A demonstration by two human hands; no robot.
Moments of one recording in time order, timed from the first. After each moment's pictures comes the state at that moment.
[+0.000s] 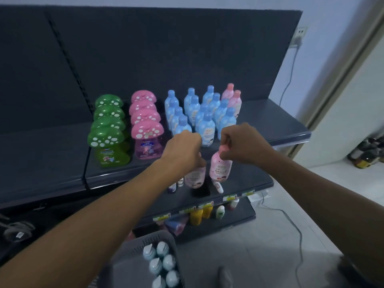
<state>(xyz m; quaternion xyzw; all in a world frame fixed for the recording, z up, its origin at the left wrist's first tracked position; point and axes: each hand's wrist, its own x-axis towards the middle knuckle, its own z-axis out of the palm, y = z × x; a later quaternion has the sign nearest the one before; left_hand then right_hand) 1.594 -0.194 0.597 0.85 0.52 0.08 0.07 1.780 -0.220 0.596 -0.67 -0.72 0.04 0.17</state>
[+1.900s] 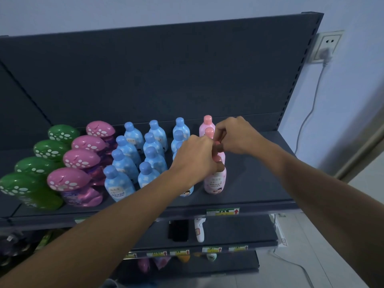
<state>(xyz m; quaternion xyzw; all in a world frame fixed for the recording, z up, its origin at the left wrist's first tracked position) 1.848 -0.054 0.608 0.78 0.59 0.17 0.10 1.999 0.008 0.613 -0.58 -0.78 0.15 0.17</state>
